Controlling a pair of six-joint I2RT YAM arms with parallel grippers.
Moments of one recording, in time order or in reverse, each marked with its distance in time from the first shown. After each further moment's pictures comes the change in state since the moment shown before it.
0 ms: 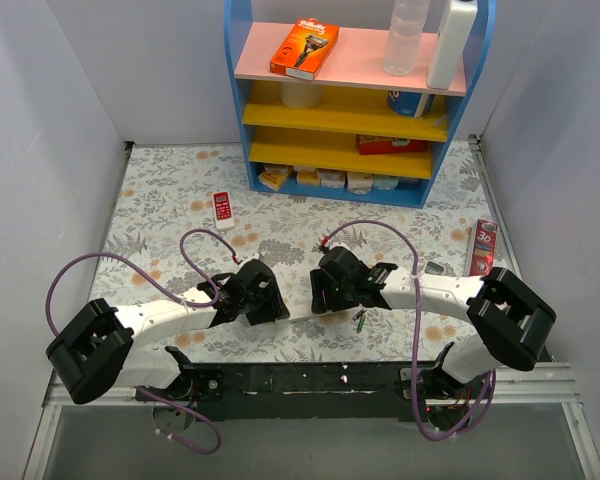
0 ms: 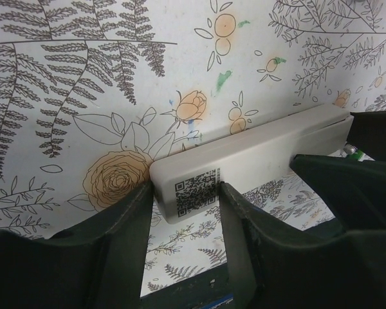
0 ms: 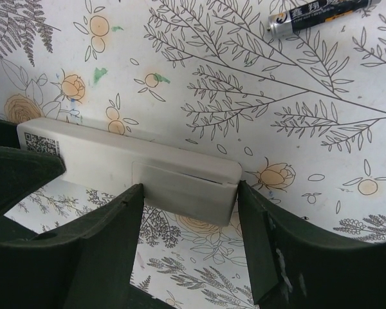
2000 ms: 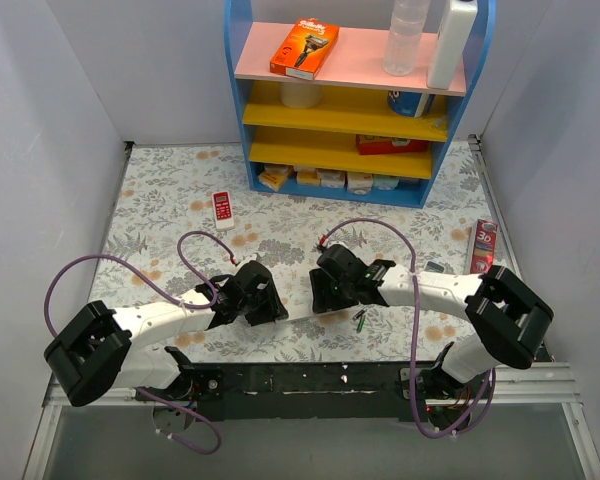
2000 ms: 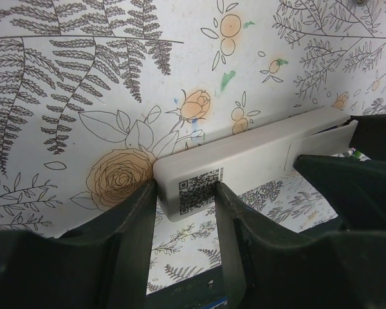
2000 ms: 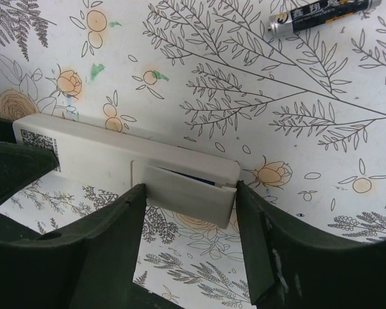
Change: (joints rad) left arm 0.000 -0.014 -0.021 0.012 -0.007 -0.024; right arm -0.005 0.020 0.038 -0.055 -0.003 -0.015
